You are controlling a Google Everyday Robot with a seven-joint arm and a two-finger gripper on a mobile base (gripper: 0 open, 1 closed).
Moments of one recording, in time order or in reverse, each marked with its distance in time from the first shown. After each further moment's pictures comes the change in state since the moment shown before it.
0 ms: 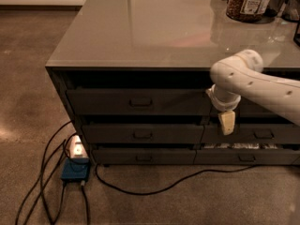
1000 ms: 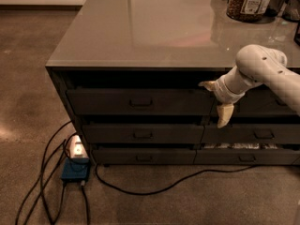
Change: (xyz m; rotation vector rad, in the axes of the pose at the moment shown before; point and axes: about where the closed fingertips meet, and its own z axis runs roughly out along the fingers) arm -0.024 -0.030 -0.006 0.082 -0.421 -0.075
